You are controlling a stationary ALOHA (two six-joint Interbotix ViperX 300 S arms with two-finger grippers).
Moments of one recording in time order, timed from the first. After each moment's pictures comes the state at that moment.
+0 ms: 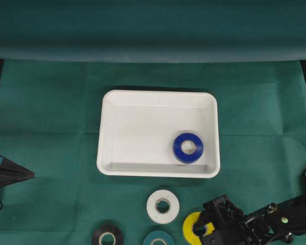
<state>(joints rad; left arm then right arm) 0.03 -1.37 1.52 -0.03 0.04 -0.04 0.32 0.06 0.83 -0.34 0.09 0.40</state>
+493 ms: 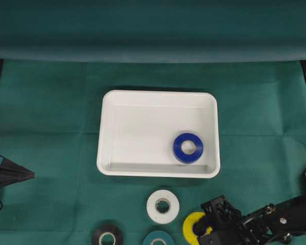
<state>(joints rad) 0.03 -1.37 1.52 -0.03 0.04 -0.04 0.32 0.06 0.81 -0.34 0.10 0.40</state>
